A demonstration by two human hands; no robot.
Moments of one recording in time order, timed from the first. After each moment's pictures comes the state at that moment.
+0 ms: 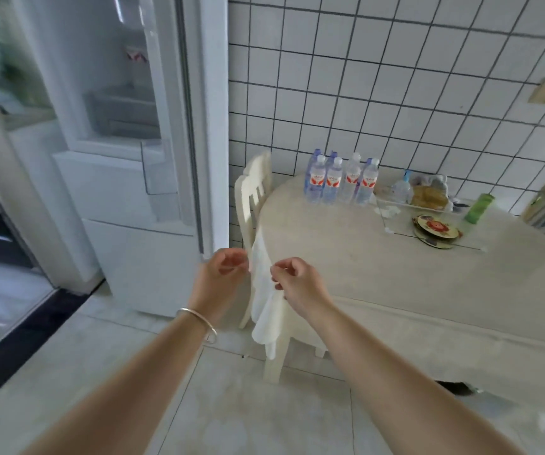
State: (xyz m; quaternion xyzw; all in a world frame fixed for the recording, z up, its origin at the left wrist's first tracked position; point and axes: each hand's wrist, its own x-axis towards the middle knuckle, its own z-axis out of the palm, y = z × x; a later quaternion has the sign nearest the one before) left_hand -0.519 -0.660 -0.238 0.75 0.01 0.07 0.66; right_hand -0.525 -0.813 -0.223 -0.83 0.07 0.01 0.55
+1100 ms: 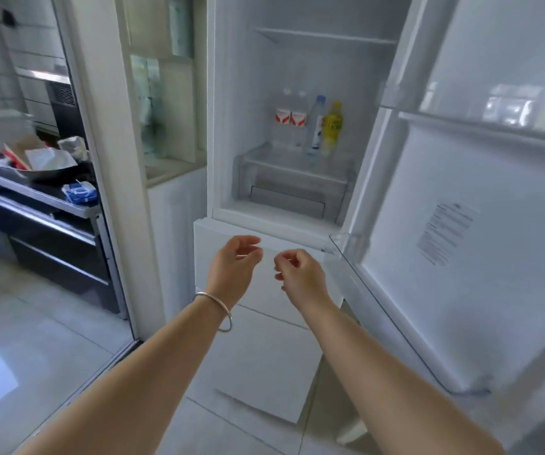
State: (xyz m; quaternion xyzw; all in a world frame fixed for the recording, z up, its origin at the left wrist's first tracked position) left_hand -0.217 -0.236 -0.180 0.74 0.06 0.17 0.65; right_hand -0.209 -0.358 -0.172 -0.81 -0.02 -0.02 0.58
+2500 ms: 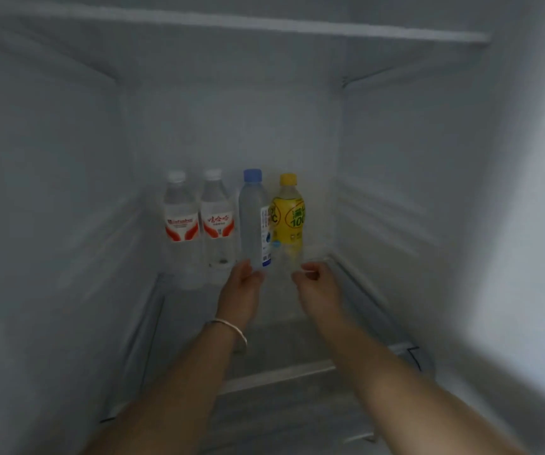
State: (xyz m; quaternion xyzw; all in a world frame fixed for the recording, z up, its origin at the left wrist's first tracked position) left_hand 0.430 -0.265 -0.115 0.74 -0.12 -0.01 0.66; right_hand 0.398 -0.387 -0.127 -0.72 0.23 -0.26 0.61
